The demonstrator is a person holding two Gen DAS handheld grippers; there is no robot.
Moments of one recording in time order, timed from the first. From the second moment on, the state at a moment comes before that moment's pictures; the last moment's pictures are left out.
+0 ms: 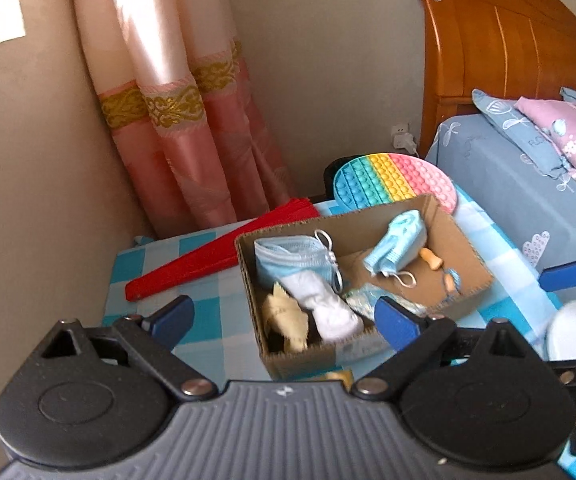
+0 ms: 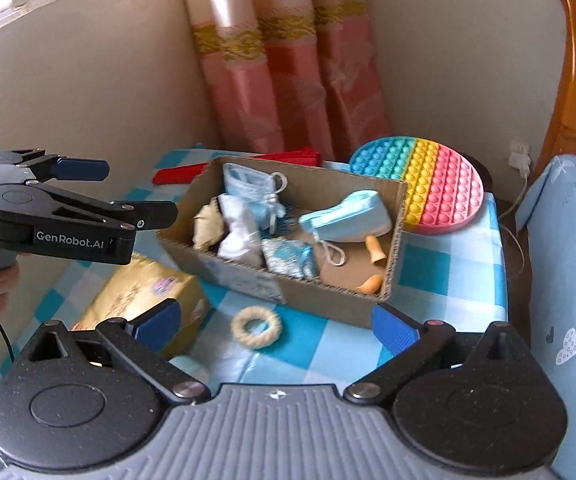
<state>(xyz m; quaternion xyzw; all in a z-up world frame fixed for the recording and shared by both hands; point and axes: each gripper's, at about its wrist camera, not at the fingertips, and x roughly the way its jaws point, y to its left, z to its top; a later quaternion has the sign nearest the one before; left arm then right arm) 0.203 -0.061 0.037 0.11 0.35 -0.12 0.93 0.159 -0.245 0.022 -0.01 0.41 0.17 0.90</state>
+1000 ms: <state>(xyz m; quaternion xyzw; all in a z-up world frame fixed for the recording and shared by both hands) 0.046 -0.022 -0.042 0.10 0.40 -0.10 0.90 0.091 -0.187 -0.084 -0.13 0.44 0.22 0.86</state>
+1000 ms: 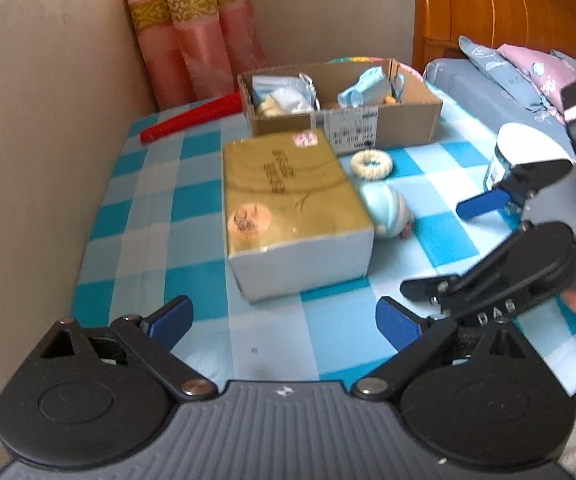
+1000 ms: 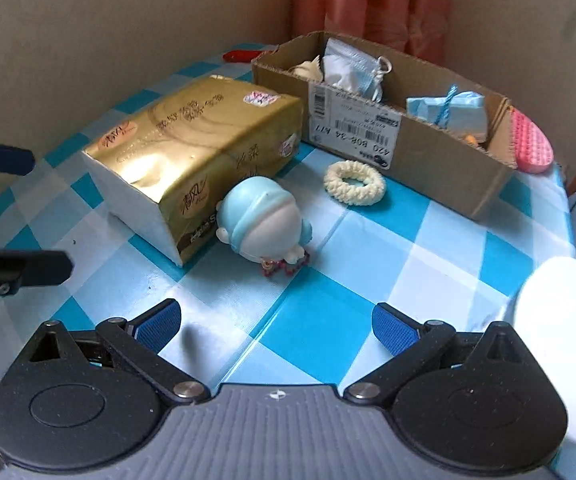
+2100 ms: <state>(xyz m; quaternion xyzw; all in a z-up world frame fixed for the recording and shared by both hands) 0.054 -0.011 -0.056 0.03 0.41 -0.12 0.90 0.125 -0.164 -0.082 -0.23 0.44 0.28 0.82</state>
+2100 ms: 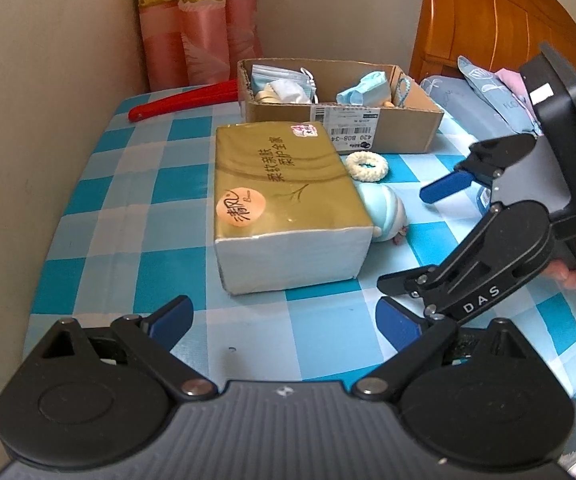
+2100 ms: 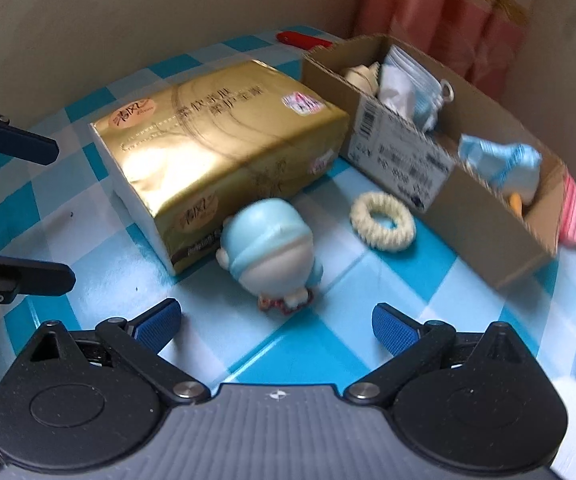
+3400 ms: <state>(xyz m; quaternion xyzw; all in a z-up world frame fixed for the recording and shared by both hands) 0.048 -0.028 -0.027 0.05 0.37 -0.14 0.91 0.078 -0.200 -0.060 -0.15 0.45 0.20 0.86</state>
